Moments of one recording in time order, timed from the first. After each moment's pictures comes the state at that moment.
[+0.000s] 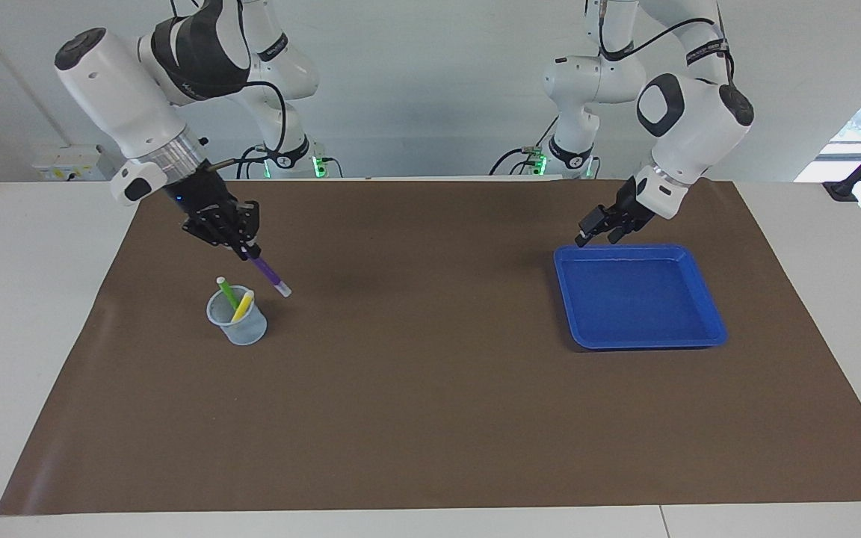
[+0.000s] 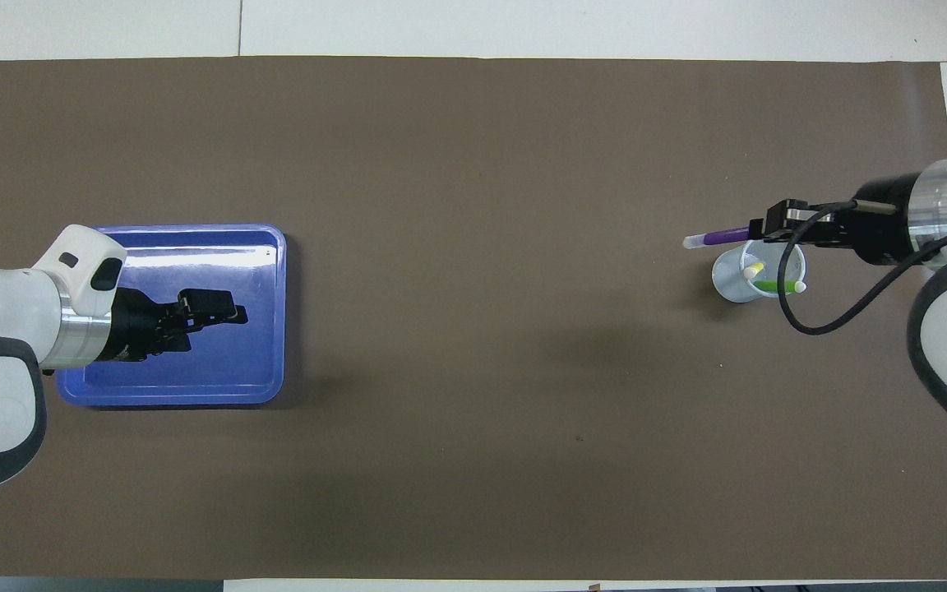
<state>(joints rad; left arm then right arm) -0.16 -0.20 0.01 -2.25 -0.45 2.09 -0.31 0.08 -0.07 -0.02 -1.91 0.46 2.02 0.14</state>
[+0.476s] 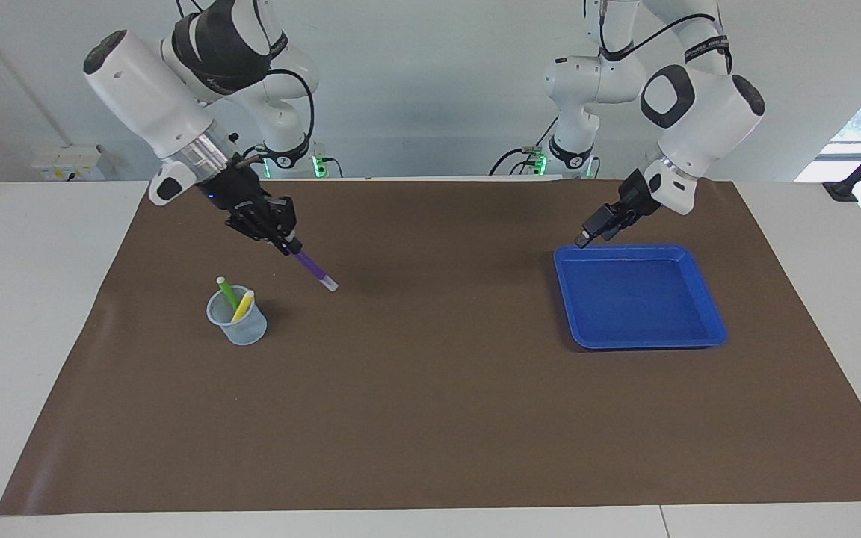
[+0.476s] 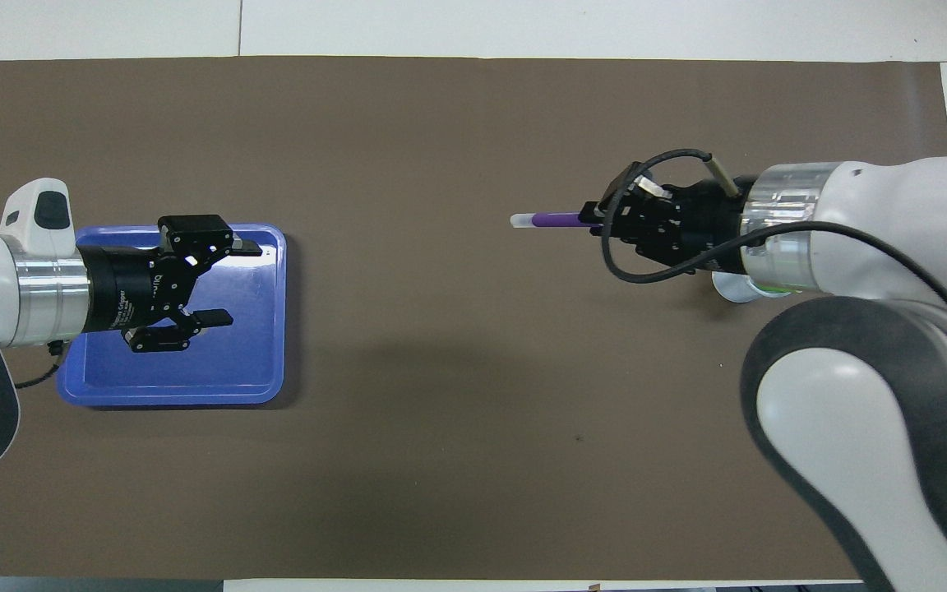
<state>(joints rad) -0.24 -0.21 -0.01 -2.12 -0.65 2.10 -0.90 0.38 -0.06 -0.01 -1.91 0.68 2.26 0.66</state>
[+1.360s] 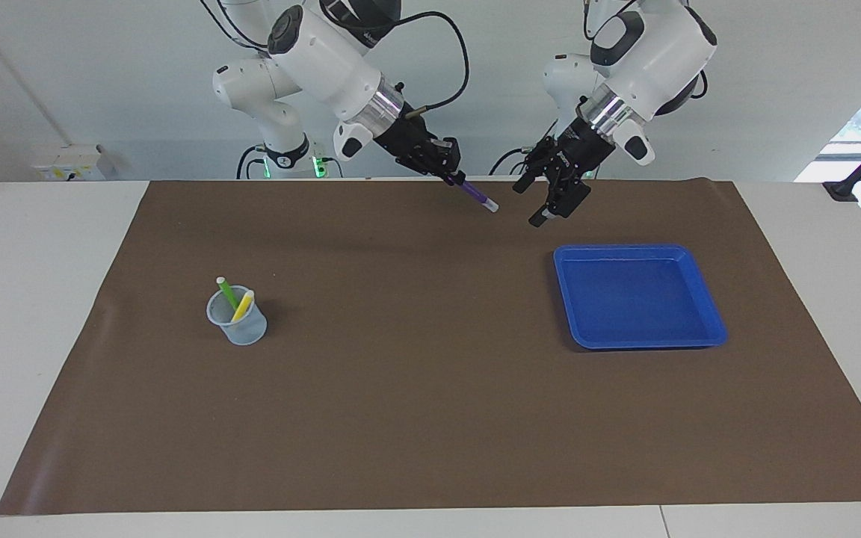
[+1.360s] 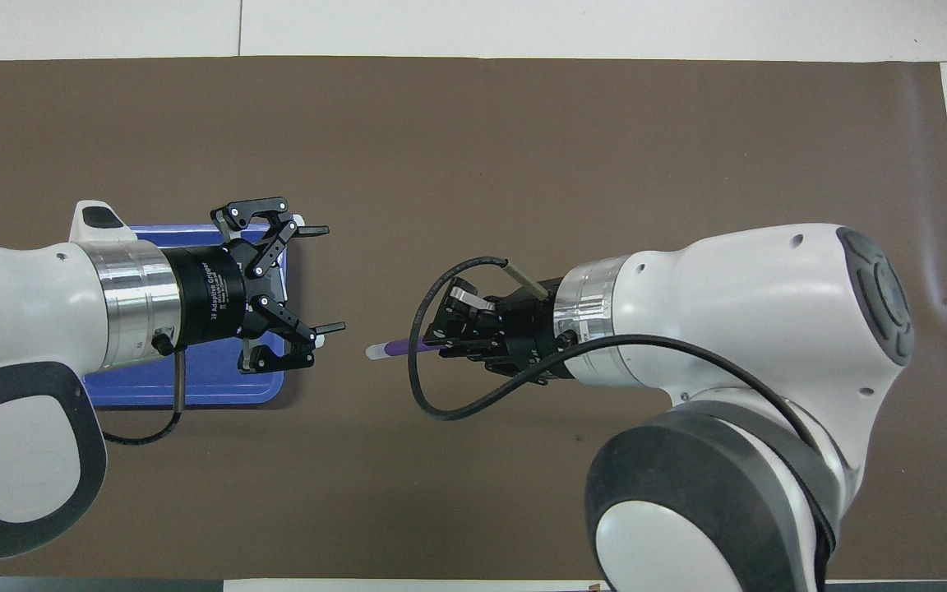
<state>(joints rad) -0.34 -0.23 -0.07 -2.08 -0.66 2.20 -1.71 0.50 -0.06 0.03 -1.89 0.73 2.09 0.77</state>
